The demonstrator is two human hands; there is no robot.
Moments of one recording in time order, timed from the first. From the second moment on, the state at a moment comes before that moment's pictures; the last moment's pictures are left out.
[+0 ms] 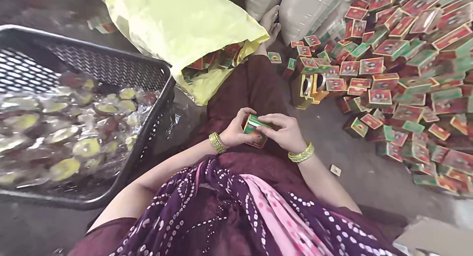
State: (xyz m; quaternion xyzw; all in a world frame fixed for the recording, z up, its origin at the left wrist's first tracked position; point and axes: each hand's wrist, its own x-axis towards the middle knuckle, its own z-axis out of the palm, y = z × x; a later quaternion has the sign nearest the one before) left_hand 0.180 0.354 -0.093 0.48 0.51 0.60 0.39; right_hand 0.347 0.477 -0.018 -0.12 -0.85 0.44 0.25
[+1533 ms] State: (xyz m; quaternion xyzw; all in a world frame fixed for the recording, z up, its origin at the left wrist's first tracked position) left_hand 0.168 0.373 -0.090 0.35 0.53 0.62 0.46; right_hand 0.370 0.704 -0.054 -0.63 -0.71 0.28 0.16
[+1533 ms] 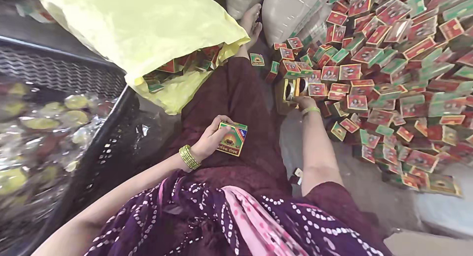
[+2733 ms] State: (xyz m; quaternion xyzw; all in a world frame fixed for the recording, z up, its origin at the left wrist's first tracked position) left_hand 0.177 0.363 -0.089 0.39 0.56 0.63 0.37; right_hand 0.303 0.477 -0.021 -0.36 -0.60 0.69 0.16
